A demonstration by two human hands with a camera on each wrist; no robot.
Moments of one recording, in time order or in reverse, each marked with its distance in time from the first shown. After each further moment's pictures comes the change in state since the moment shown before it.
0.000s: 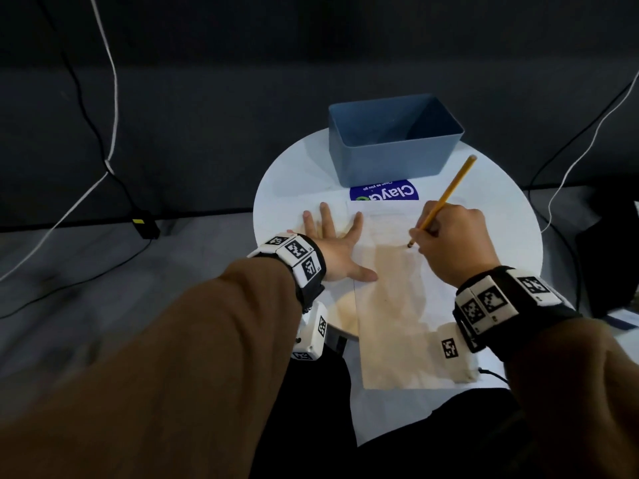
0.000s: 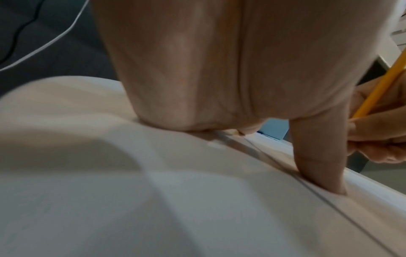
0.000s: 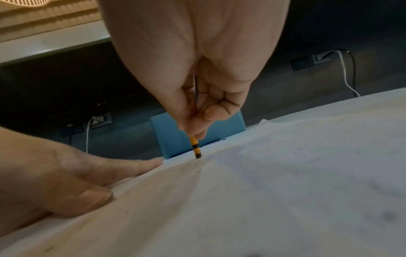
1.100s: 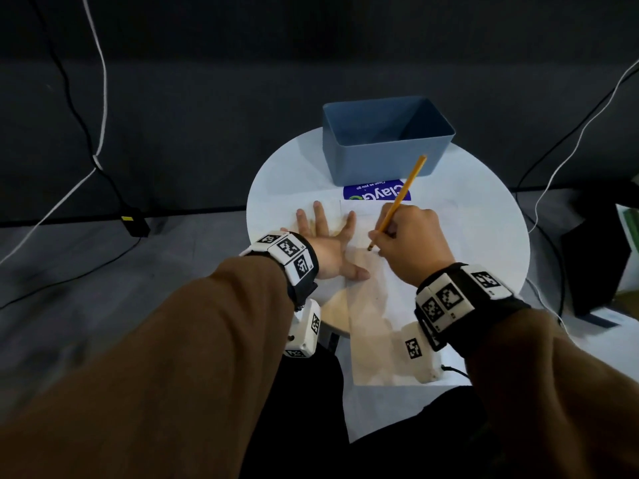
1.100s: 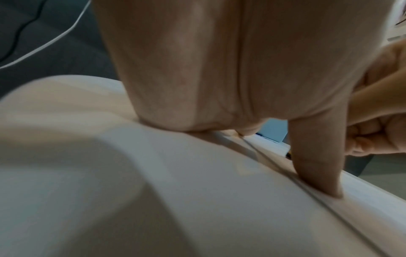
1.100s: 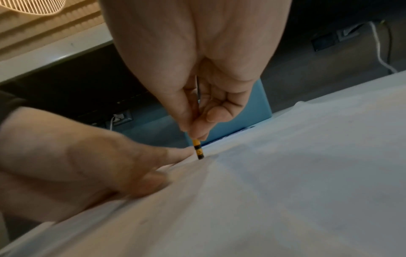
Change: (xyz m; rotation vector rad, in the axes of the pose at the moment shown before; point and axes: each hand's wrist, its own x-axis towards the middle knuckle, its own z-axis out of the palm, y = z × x) left_hand 0.001 0.003 0.002 0.007 0.016 -0.009; right_hand -0.001 -0.028 0.025 0.008 -0.091 -0.060
